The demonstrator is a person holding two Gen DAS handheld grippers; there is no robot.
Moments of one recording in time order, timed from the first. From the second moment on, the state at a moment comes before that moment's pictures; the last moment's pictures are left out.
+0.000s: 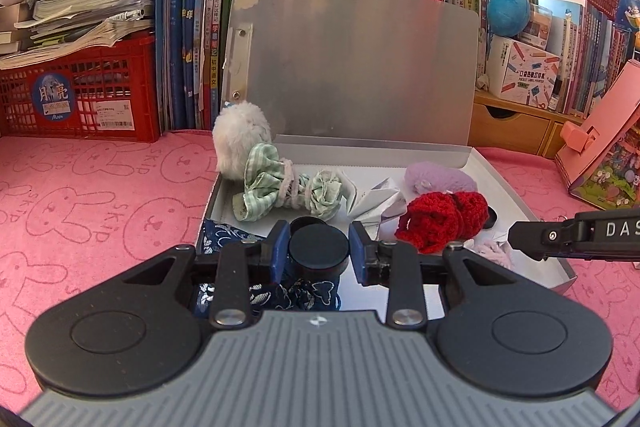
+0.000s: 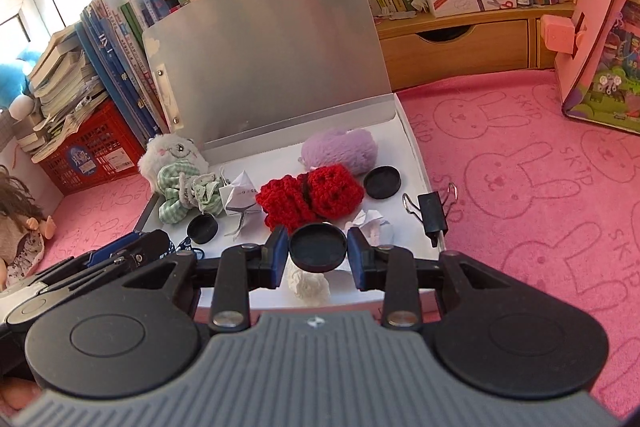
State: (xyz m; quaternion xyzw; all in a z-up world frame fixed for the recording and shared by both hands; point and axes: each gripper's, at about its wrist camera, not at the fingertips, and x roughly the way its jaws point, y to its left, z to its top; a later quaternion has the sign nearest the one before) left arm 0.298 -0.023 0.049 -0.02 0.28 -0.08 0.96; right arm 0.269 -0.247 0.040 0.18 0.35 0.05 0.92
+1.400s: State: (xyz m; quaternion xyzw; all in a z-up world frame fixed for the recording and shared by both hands) left arm 0.380 -0.044 0.025 0.03 0.32 -0.04 0.95; right arm 0.339 -0.217 0.016 0.13 0.39 0.02 0.91
